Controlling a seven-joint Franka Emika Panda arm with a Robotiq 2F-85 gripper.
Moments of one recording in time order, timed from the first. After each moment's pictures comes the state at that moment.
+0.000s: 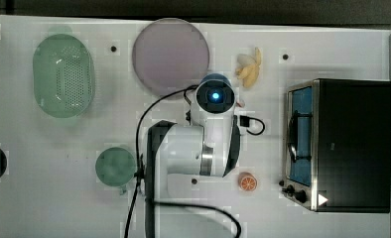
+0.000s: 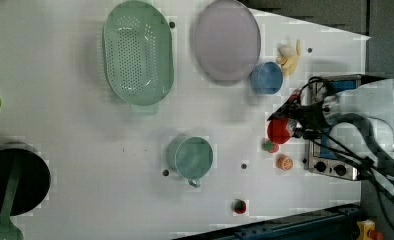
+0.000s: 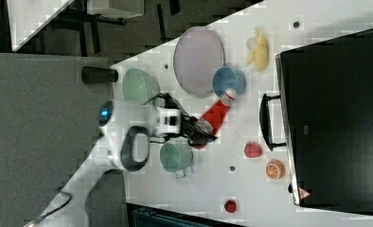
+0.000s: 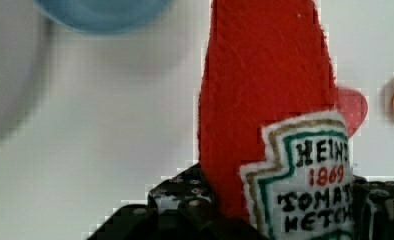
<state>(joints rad) 0.14 0.26 -0.18 -2.24 0.05 0.69 -0.02</state>
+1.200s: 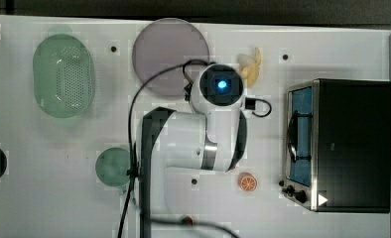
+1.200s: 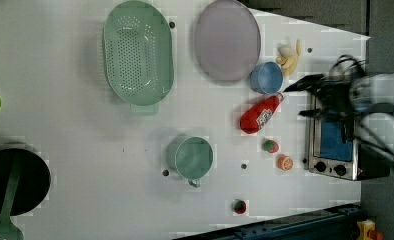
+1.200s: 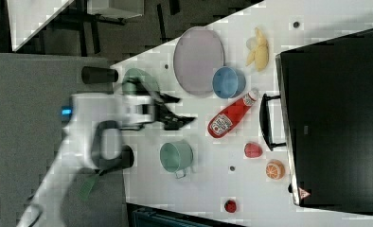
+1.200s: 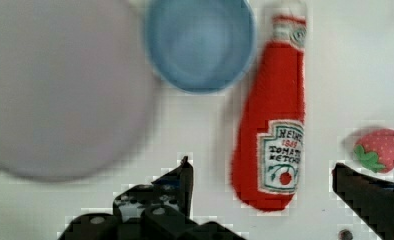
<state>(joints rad) 0.12 0.15 -0.16 -2.10 0.08 0.66 -0.02</state>
